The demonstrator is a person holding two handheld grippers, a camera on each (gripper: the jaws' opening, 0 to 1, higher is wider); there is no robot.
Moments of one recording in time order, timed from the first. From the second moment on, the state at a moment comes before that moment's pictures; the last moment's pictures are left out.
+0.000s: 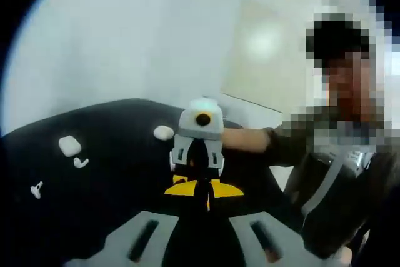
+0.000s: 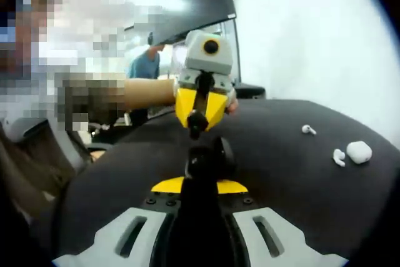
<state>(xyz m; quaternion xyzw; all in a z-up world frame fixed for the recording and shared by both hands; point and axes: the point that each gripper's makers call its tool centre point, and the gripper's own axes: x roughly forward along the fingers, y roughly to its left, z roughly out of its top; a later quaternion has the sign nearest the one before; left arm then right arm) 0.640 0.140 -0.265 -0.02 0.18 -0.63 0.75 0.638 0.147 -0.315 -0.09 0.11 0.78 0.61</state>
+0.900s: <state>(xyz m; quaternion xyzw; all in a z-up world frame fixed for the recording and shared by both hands) 0.636 0.141 -0.275 0.02 0.17 -0.67 0.72 0.636 0.148 -0.315 -0.10 0.11 0.78 0.61</state>
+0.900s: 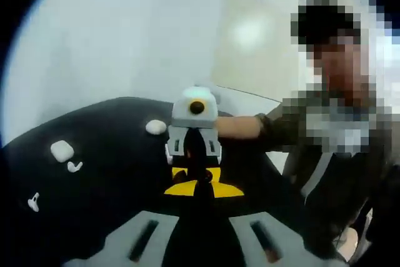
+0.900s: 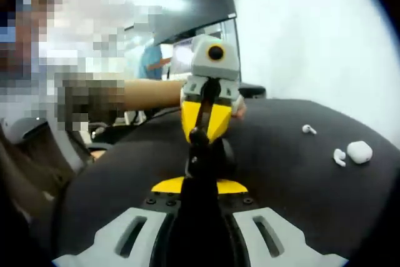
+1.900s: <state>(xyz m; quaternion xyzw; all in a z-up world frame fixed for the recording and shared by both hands) 0.636 0.143 -0.276 0.05 0.16 -0.71 0.69 0.632 0.147 -0.316 -0.10 0.11 0.78 0.61</state>
